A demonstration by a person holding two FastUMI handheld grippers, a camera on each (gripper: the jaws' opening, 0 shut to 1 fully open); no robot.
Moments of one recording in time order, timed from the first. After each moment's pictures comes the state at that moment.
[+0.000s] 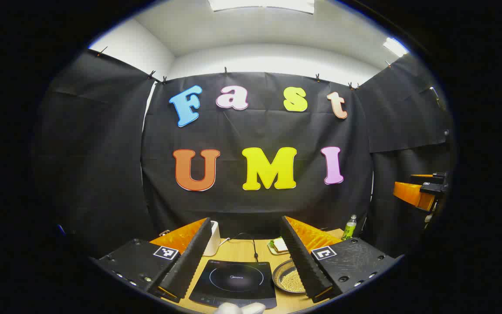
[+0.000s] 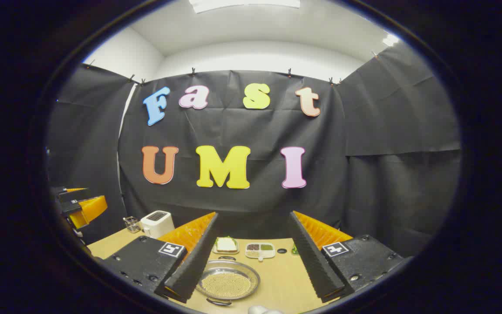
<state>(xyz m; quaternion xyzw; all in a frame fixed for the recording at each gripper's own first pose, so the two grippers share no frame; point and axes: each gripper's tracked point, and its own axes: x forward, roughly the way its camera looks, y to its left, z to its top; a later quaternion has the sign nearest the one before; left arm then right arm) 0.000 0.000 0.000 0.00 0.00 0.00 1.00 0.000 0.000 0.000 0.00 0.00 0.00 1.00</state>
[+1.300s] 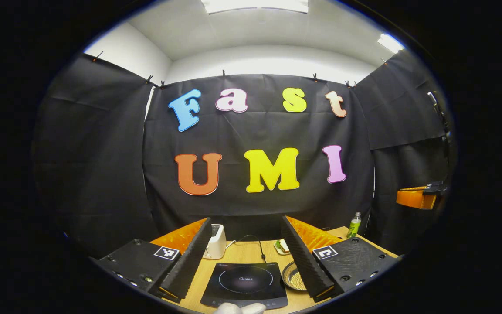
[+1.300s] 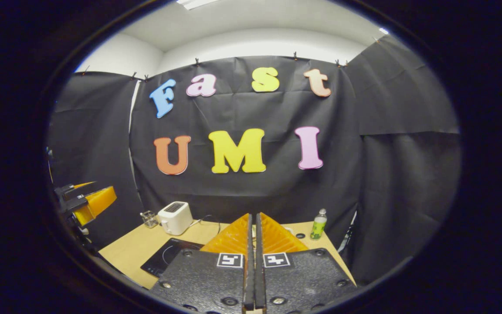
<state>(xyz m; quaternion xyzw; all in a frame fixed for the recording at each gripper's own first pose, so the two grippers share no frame) -0.004 0.019 0.001 0.01 -0.01 0.00 1.00 0.001 0.047 -0.044 0.04 0.08 0.07 0.99</state>
